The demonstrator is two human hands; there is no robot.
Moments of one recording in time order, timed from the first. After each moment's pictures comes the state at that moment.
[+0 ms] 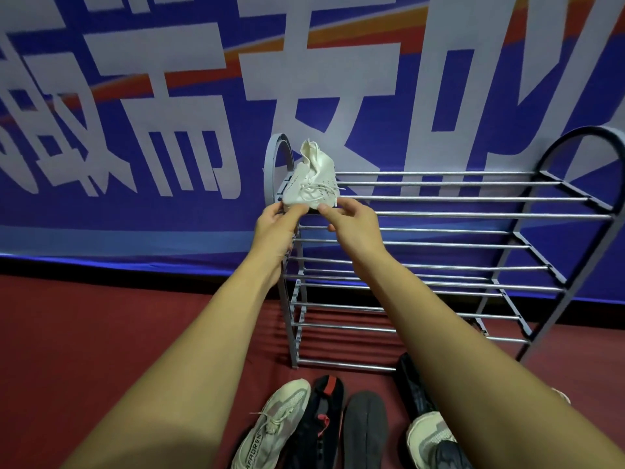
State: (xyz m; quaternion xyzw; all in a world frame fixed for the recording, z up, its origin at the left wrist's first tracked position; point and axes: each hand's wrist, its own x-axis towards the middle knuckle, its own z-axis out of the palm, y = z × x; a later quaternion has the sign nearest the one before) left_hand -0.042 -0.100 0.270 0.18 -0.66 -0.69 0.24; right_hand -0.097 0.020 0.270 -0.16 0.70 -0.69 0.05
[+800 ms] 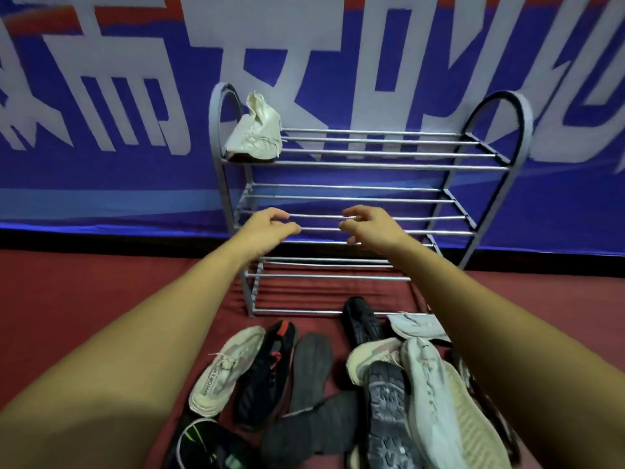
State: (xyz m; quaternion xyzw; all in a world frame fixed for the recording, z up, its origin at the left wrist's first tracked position) left_hand -0.013 -0.044 0.218 0.14 -0.84 -0.52 0.05; right_hand -0.086 0.166 0.222 -0.16 0.86 -0.47 0.11
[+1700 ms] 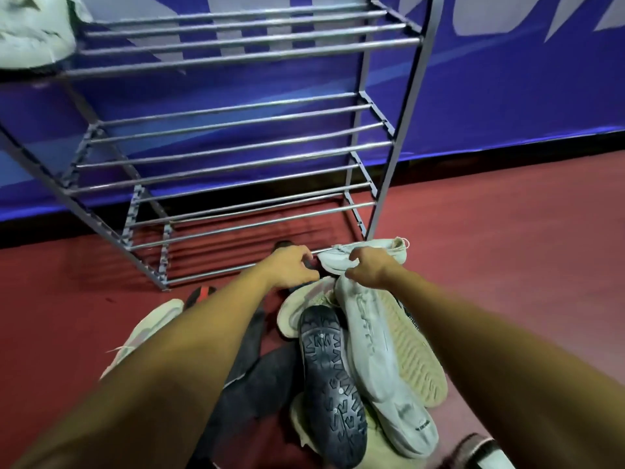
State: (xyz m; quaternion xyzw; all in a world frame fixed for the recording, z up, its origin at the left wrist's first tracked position) left_hand -0.084 0.145 0.047 -0.03 -0.93 -0.28 -0.25; right_hand -0.102 0.338 0.034 -0.05 0.95 -0.16 0.24
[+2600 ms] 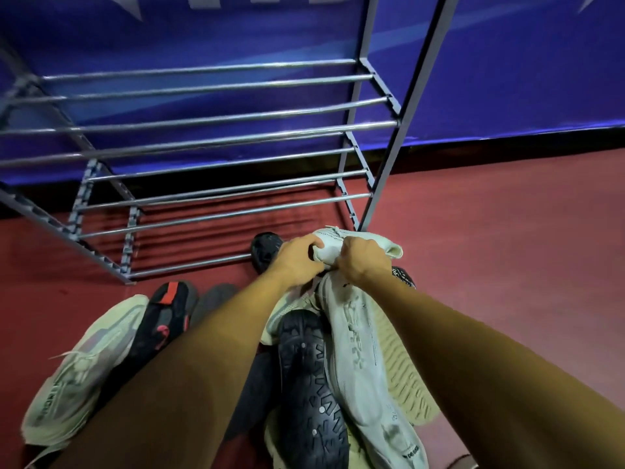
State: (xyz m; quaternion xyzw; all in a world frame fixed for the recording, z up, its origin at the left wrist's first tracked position) left_hand -0.129 0.188 -0.032 0.03 -0.91 -0.37 -0.17; right_hand -0.142 0.336 -0.019 0.01 0.98 -0.15 0.15
